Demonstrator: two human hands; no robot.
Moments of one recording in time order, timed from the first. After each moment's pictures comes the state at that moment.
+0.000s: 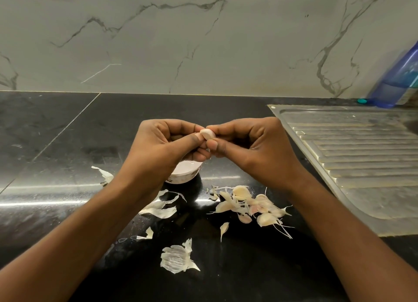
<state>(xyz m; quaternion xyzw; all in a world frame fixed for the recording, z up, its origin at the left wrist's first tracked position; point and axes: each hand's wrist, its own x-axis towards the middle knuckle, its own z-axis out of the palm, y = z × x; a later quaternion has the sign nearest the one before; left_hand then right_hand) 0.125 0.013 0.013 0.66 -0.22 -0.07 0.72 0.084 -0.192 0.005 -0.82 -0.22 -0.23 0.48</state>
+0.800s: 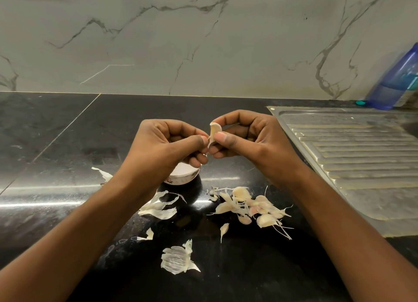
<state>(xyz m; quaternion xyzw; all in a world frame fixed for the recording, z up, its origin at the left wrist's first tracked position) 0.126 0.018 0.016 0.69 -0.23 -0.07 0.68 0.083 -0.196 0.014 -0.74 -0.16 -0.10 0.64</state>
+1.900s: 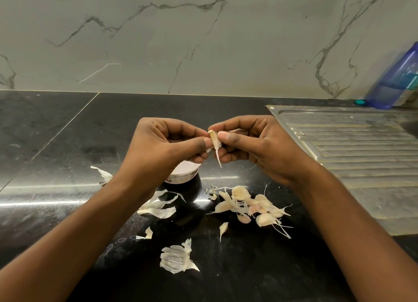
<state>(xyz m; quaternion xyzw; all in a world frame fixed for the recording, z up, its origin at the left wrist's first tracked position) 0.124 0.016 0.016 0.70 -0.25 -0.04 0.67 0.087 -0.209 0.016 -0.74 -0.12 -0.03 0.66</state>
